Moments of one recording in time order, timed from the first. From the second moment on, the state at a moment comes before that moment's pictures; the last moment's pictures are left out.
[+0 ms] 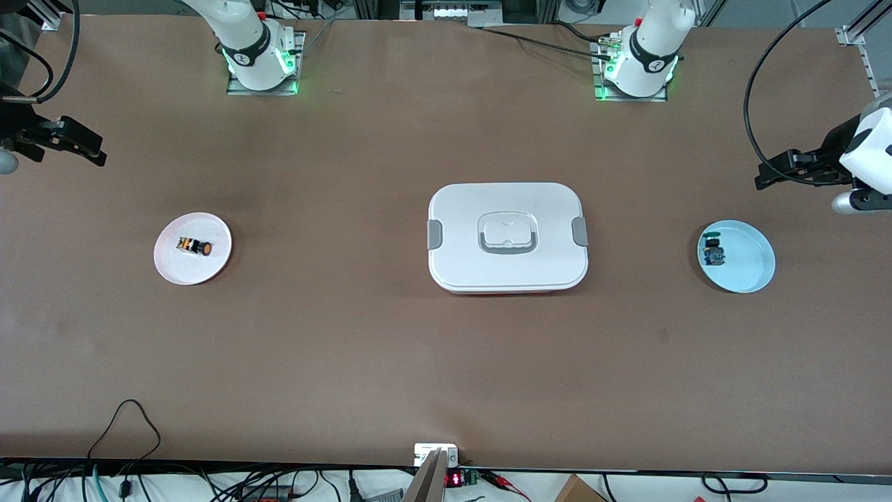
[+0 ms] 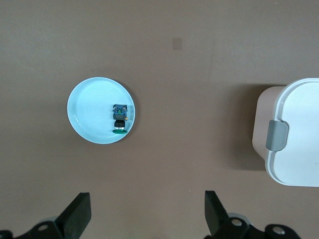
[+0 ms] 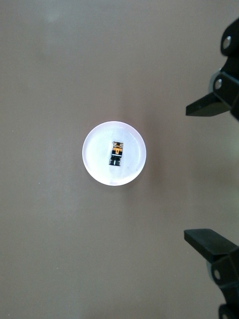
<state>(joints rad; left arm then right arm) -0.04 0.03 0.08 -1.65 -0.01 1.57 -0.03 0.08 -0.07 -0.13 -1.72 -0.07 1.62 0.00</state>
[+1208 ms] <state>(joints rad) -0.03 0.03 0.09 -1.65 -0.01 1.57 -0.03 0.09 0.08 -0.14 -1.71 -0.07 1.62 0.01</state>
